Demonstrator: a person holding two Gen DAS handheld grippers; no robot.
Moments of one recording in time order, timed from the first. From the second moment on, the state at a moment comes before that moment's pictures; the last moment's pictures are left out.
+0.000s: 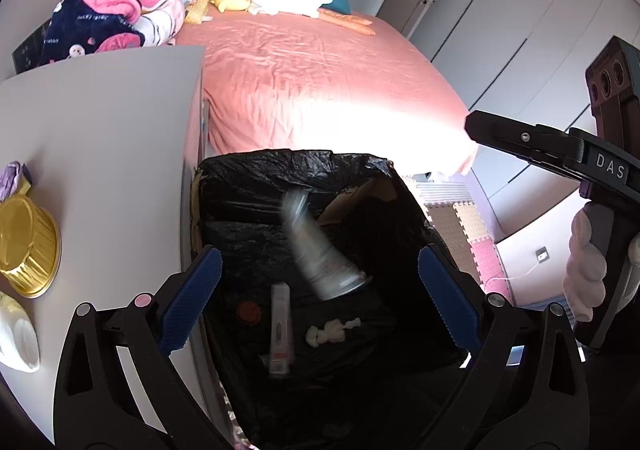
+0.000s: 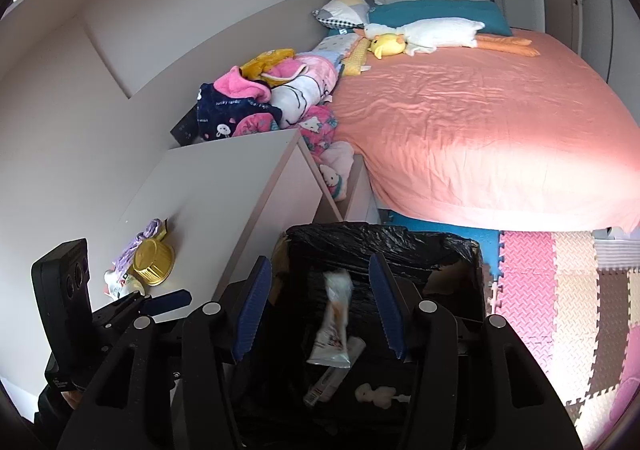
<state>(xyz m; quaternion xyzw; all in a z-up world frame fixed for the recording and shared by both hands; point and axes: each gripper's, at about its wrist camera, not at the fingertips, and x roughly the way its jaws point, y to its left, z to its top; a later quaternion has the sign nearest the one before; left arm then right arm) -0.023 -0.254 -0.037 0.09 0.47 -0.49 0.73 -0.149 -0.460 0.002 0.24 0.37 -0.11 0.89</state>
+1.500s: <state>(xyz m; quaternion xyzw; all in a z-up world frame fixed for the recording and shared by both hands) 0.014 -0.123 -0.052 0.01 0.50 -0.29 0.82 -0.048 -0.352 -0.012 0.14 0.42 0.08 0.89</state>
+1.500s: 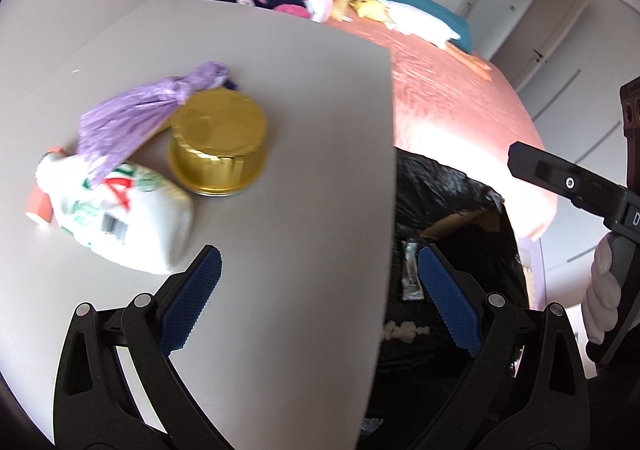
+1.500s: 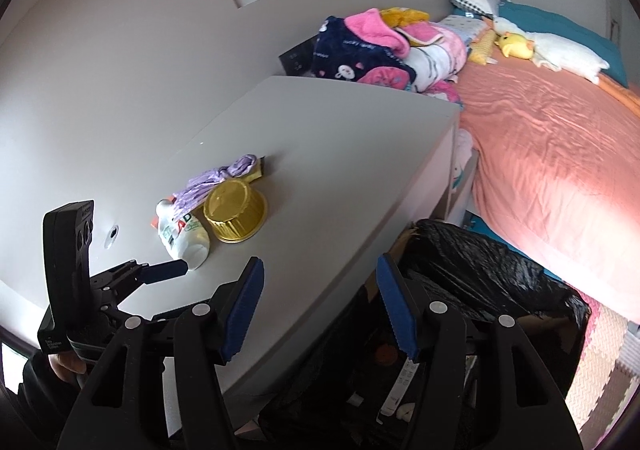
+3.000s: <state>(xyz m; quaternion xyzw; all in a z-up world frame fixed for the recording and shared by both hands) 0.099 -0.025 -0.084 -0.15 0.56 -0.04 0.81 0.050 -0.254 -0.054 0.01 0.44 0.19 0.88</state>
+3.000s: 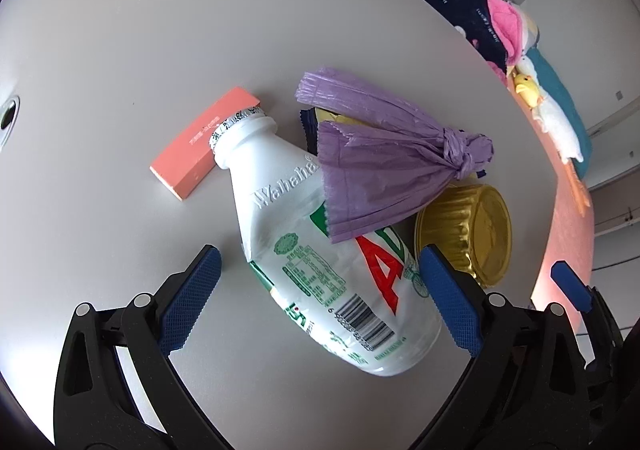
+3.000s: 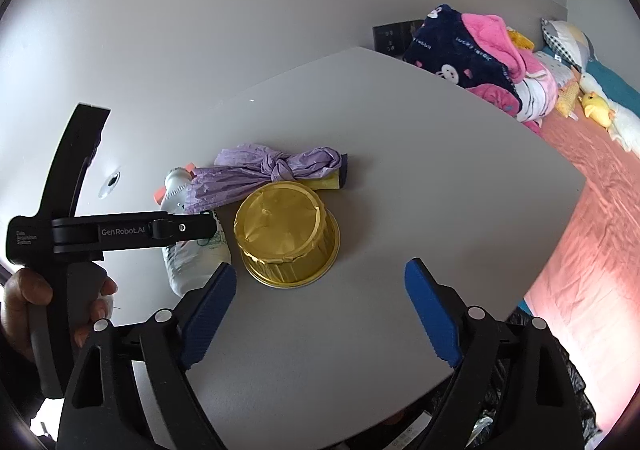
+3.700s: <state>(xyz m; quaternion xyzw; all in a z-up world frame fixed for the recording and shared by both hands) 0.112 -0.024 -0.085 -0.13 0.59 0.01 0.80 0.091 -0.209 -0.095 -0.05 0.43 0.21 0.87</state>
